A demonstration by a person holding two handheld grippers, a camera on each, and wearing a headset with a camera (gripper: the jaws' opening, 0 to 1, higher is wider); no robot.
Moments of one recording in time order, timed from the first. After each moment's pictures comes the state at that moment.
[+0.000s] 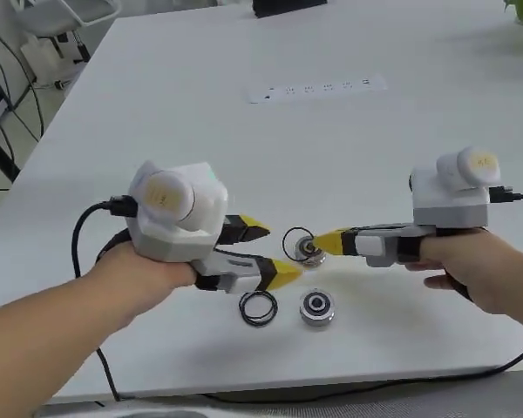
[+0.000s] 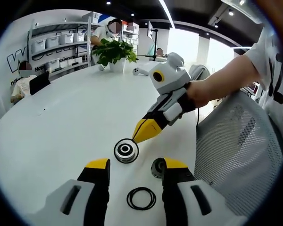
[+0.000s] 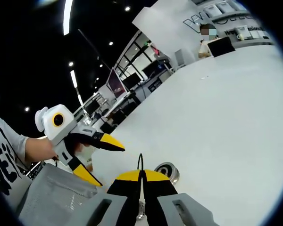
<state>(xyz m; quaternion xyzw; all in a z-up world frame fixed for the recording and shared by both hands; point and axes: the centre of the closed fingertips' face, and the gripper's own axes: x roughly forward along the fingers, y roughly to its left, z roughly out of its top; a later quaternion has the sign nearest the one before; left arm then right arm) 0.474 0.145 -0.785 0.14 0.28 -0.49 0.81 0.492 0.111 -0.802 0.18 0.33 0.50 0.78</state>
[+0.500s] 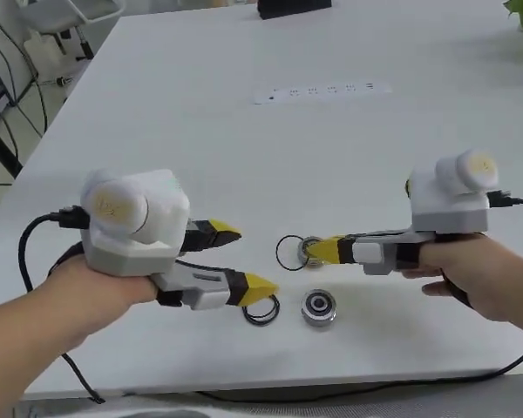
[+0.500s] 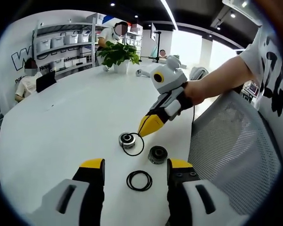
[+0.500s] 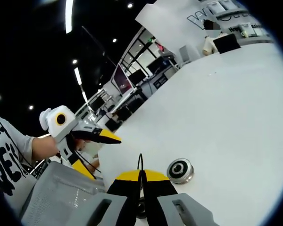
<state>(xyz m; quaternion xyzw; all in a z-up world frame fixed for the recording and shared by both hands) 0.455 0.178 -0.773 0.14 0.28 -0.48 0.82 0.473 0.126 -0.796 0.17 0.34 0.52 0.76</state>
